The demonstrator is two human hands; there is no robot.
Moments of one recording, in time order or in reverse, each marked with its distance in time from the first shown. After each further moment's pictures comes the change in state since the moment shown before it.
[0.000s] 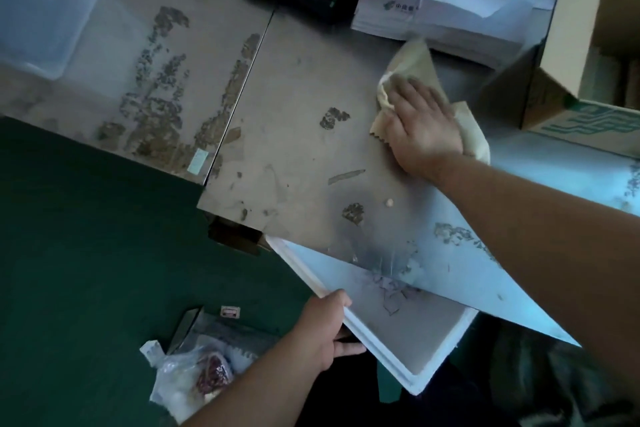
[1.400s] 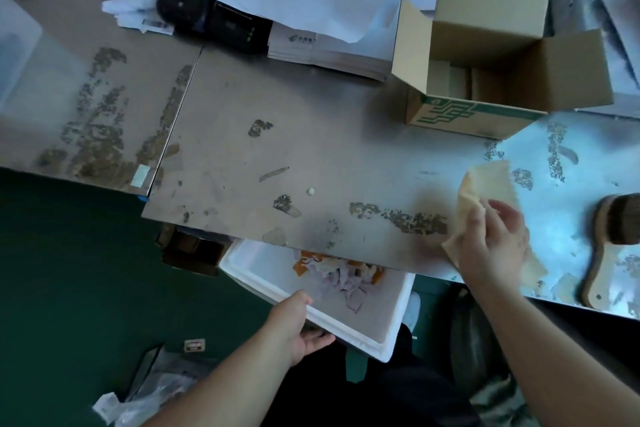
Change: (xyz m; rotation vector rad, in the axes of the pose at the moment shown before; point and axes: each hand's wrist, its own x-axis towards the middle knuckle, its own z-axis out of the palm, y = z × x) left_hand -0.025 -0.036 0.032 -0.113 -0.019 -0.065; right_hand -0.272 0.093 -0.046 0.355 0.440 0.766
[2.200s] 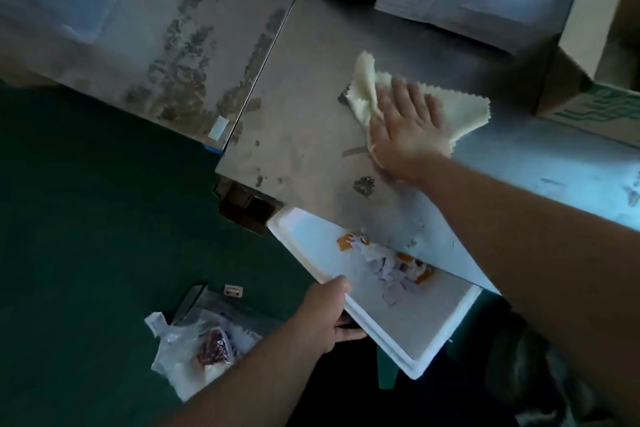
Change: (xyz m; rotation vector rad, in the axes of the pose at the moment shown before) left_hand 0.017 0.015 -0.038 0.034 0.004 0.061; right_hand 0.037 -0.201 0.198 -0.507 -0.514 -0.683
